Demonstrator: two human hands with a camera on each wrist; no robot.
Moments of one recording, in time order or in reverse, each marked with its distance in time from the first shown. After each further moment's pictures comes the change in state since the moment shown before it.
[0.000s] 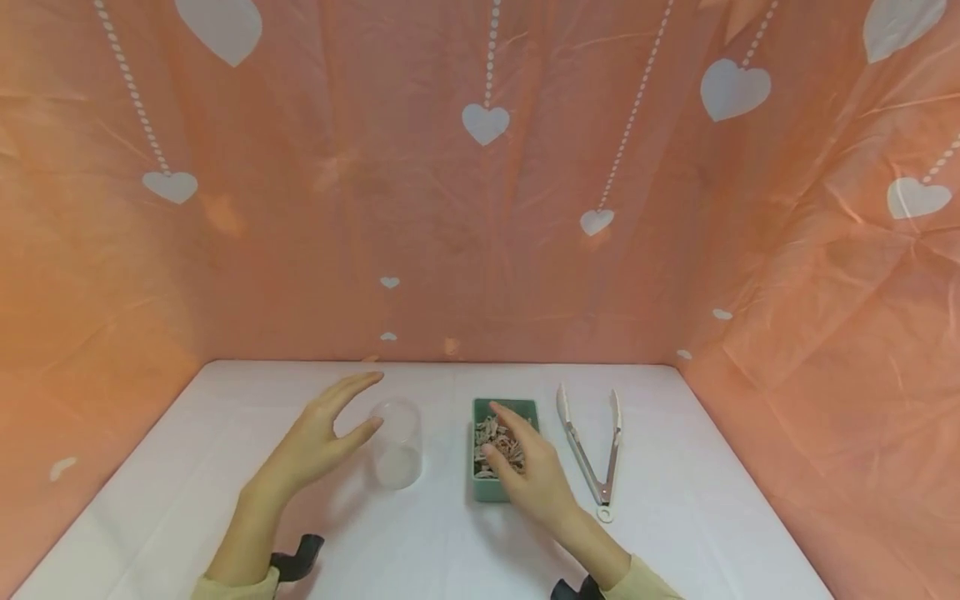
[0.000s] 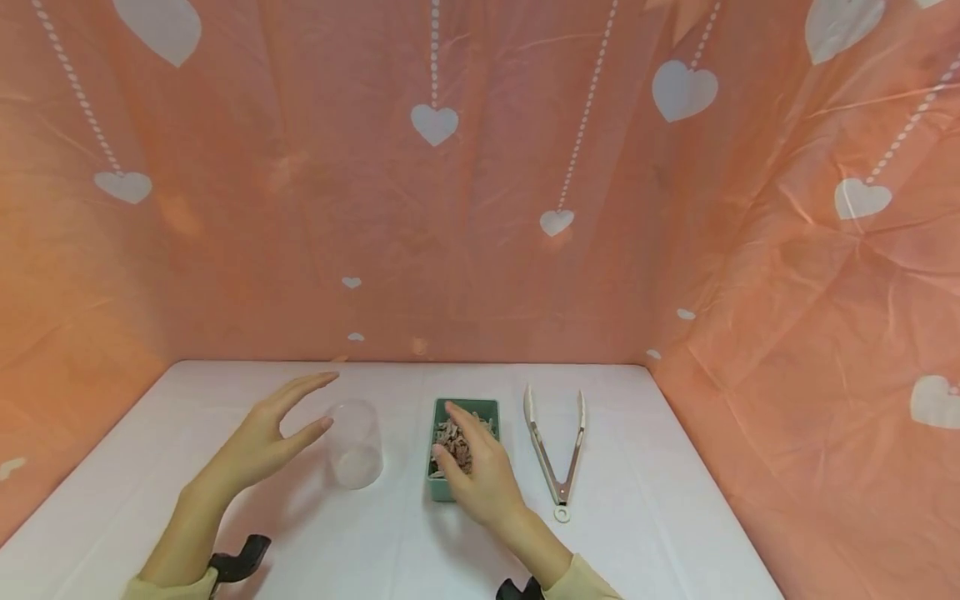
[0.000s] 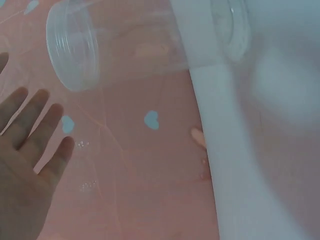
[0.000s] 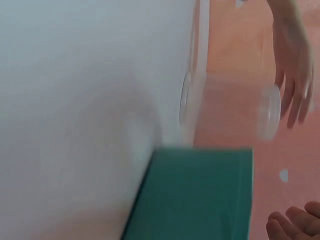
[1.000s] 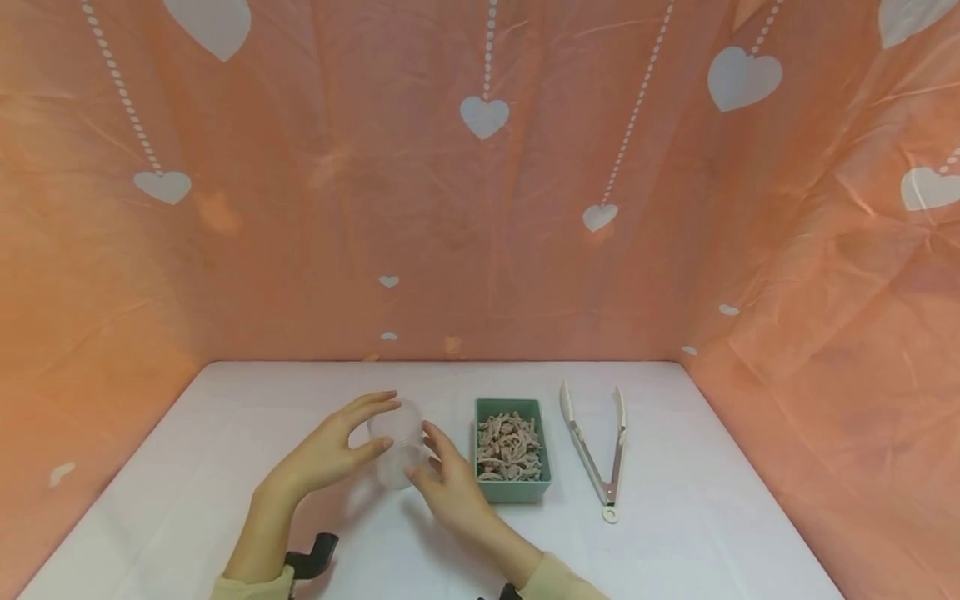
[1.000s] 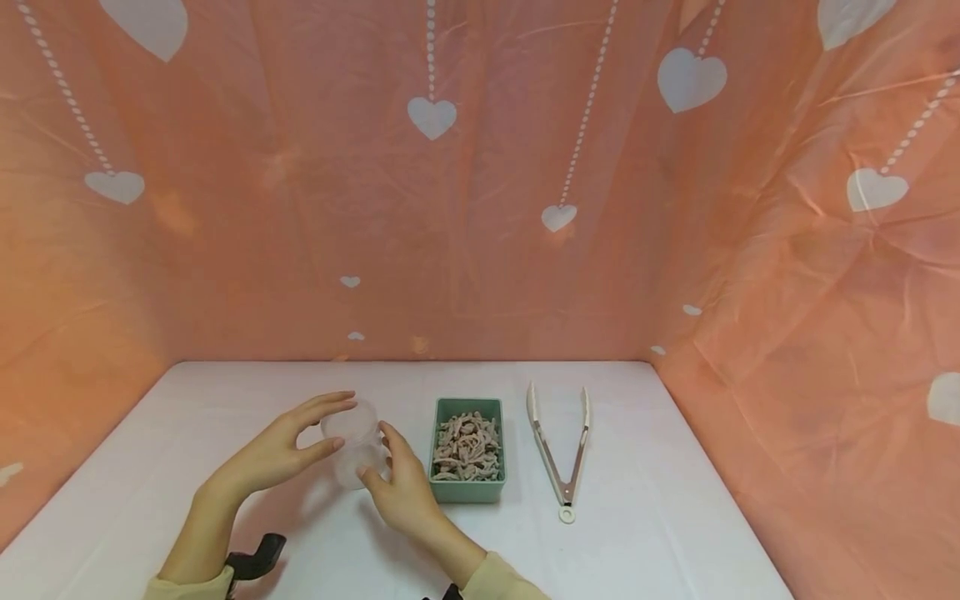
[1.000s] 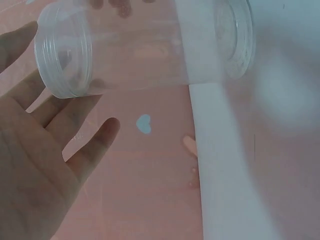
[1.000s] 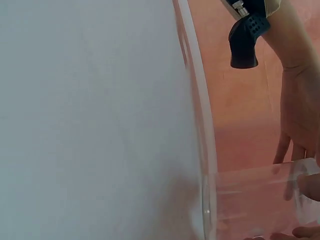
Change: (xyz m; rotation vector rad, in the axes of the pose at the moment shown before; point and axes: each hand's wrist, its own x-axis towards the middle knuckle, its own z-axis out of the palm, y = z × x) left_hand 0.003 -0.007 0.014 -0.040 -0.192 -0.024; right_hand 0.013 -0.030 0.095 0.455 -0.224 0.423
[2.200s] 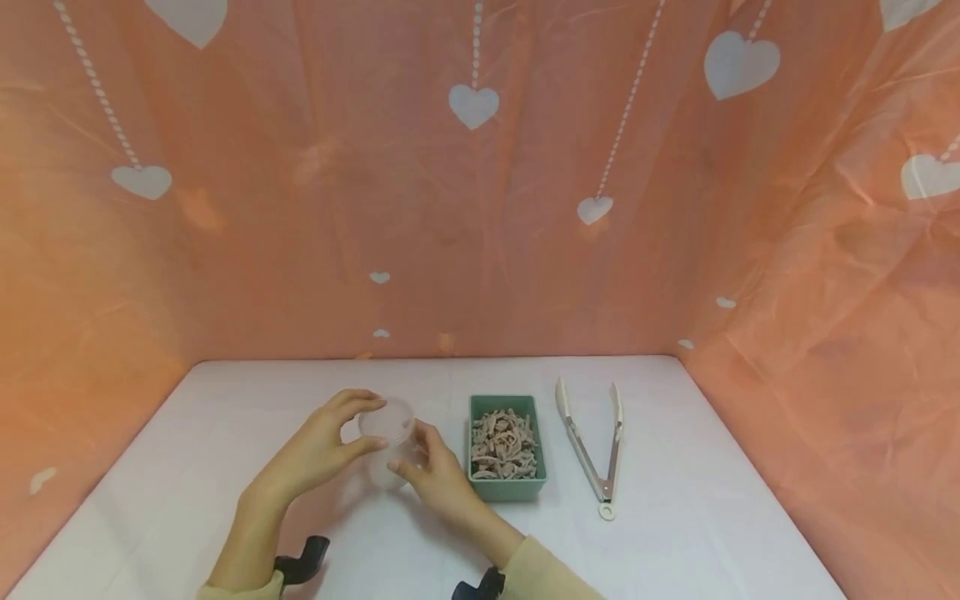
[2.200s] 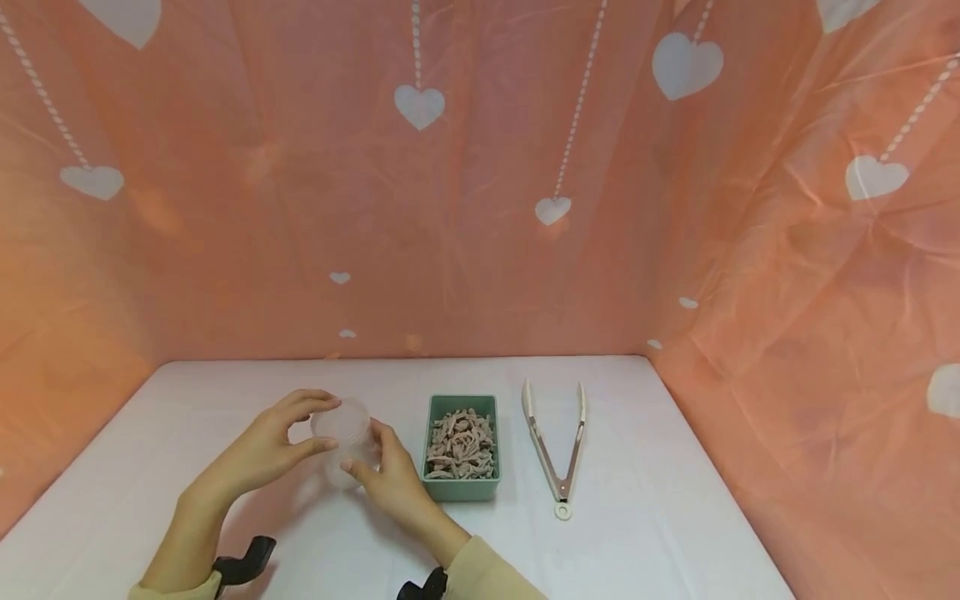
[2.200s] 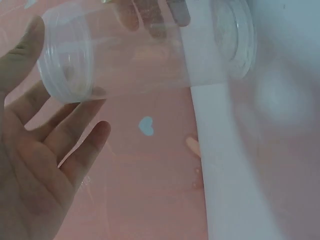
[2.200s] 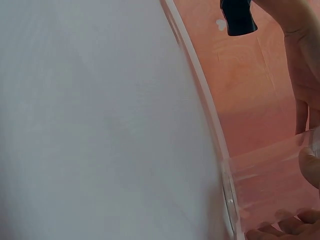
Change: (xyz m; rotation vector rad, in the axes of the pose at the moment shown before) left_hand 0.002 0.002 -0.002 0.036 0.052 -0.093; right_hand 0.020 0.021 0.010 0.043 0.002 0.093
